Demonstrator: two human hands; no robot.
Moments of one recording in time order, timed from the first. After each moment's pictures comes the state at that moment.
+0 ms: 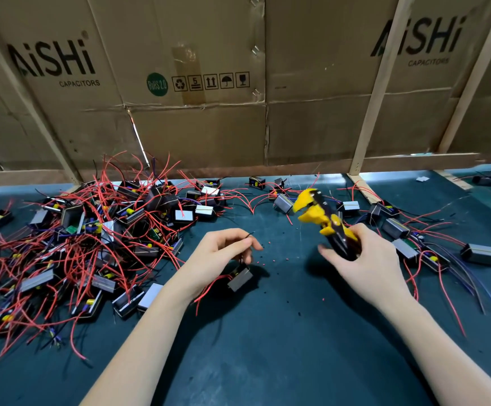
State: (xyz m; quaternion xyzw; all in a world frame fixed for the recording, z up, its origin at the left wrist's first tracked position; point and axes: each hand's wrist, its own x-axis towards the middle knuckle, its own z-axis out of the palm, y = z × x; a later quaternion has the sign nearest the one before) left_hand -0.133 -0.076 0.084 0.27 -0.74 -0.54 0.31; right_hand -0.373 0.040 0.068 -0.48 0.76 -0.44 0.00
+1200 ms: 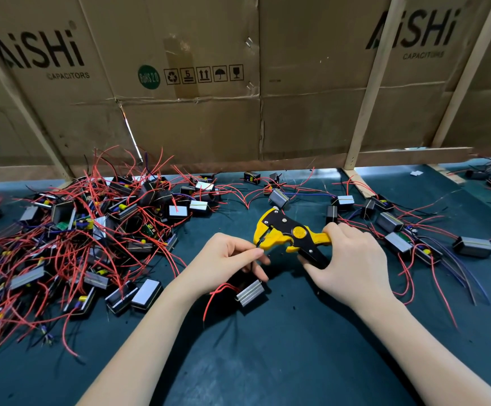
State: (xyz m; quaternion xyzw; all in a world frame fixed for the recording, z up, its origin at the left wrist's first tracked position) left_hand -0.142 -0.066 0.081 0.28 -0.78 -0.51 0.22; right_hand -0.354 0.040 0.063 -0.58 0.74 -0.28 -0.21
